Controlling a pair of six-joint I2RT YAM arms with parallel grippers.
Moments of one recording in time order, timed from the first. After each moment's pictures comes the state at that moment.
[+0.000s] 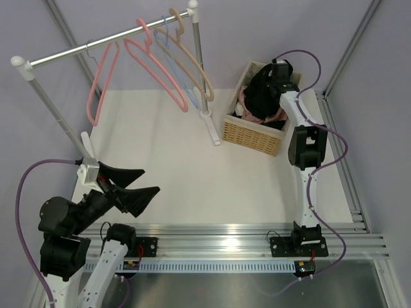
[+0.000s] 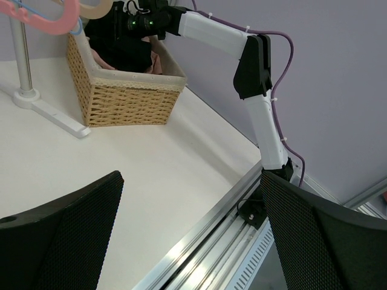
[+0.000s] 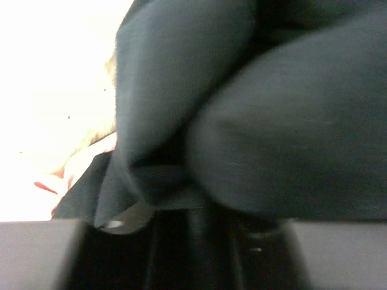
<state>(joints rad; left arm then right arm) -0.22 0.27 0.96 -0.58 0.63 -0.49 0.11 2.44 2.26 -0.42 -0.05 0.34</state>
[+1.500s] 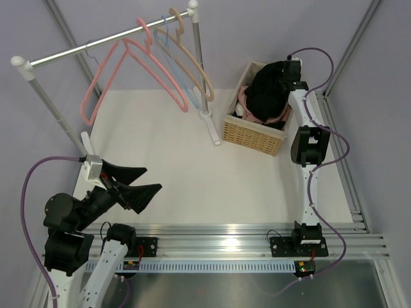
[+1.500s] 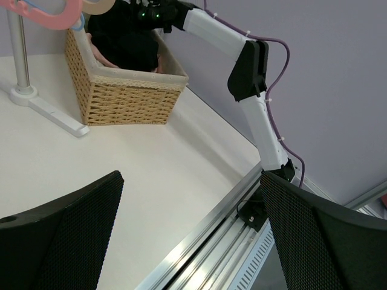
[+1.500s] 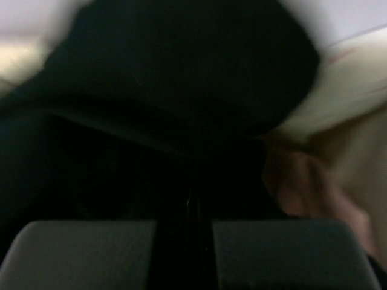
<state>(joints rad) -0.22 0.27 0.92 -0.53 0.63 -0.51 0.02 2.54 2.47 -0.46 0.08 0.33</state>
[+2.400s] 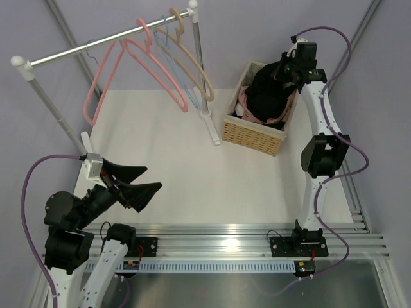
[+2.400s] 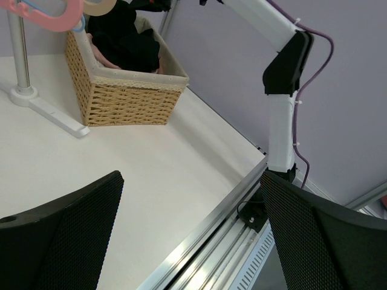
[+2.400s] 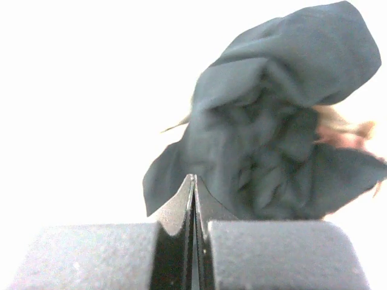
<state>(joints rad) -0.22 0.29 0.92 -0.52 0.63 -0.51 0.03 2.23 2.33 -0.59 -0.22 0.28</state>
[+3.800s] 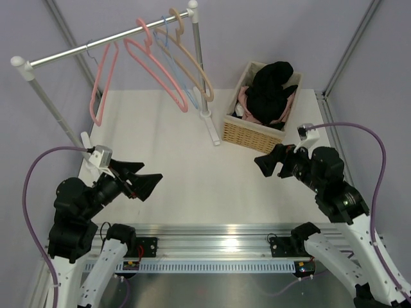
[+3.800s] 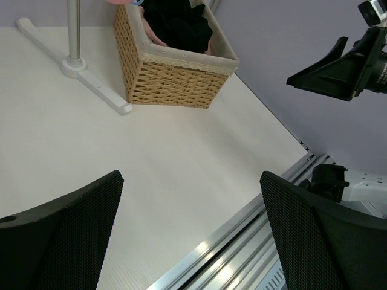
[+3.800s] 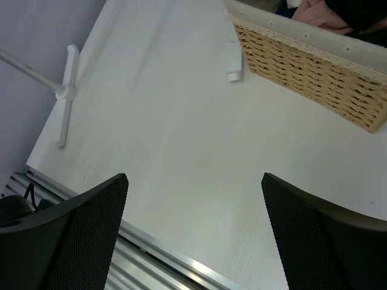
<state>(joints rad) -0.22 0.37 0.92 -0.60 0.51 -0.39 0.43 0.71 0.97 -0.58 -0.13 0.42</state>
